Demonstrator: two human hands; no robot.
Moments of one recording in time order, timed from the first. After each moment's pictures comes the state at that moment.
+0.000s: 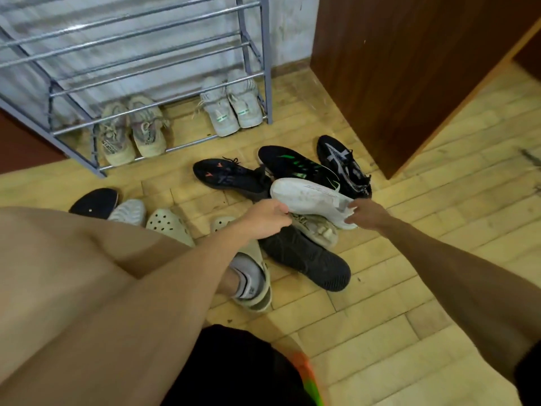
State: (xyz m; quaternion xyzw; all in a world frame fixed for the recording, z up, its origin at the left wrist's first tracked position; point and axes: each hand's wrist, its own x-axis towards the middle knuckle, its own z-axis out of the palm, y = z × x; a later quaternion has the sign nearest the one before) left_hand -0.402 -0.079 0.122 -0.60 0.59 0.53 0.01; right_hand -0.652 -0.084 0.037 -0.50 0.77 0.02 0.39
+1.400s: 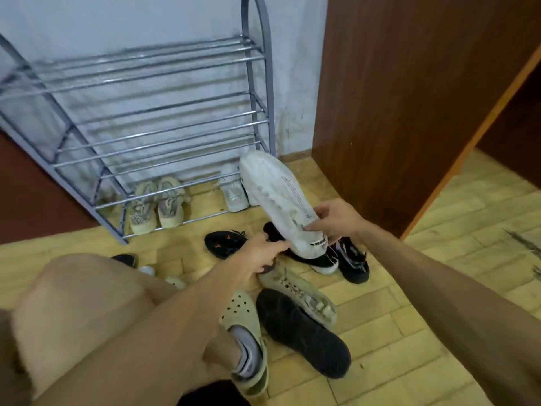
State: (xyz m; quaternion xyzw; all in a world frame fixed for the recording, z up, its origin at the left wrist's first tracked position) left_hand -0.415 -0.109 0.194 -0.67 0.47 0.56 -0.15; right_hand -0.608 -0.159 0.191 -0.61 0.64 -0.15 0.44
